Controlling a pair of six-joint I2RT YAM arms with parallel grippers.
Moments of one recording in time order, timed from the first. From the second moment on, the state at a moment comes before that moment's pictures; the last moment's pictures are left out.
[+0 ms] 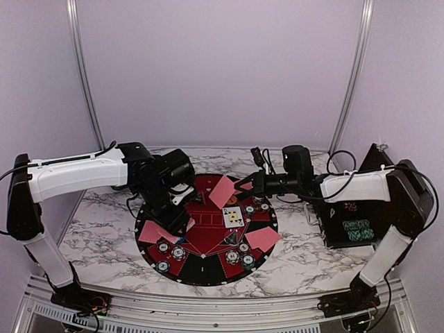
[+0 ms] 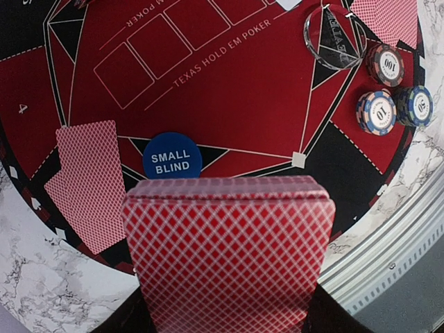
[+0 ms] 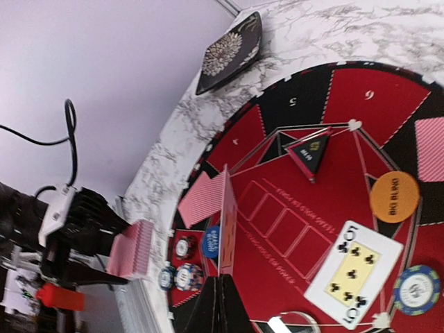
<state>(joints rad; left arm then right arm) -0.93 1.69 1.43 -1.12 0.03 -0.29 0.59 1.66 0.94 0.31 -0.67 0.65</state>
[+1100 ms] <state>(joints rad) -0.93 1.67 1.40 -1.12 0.03 -0.30 0.90 1.79 0.98 0.23 0.15 -0.26</state>
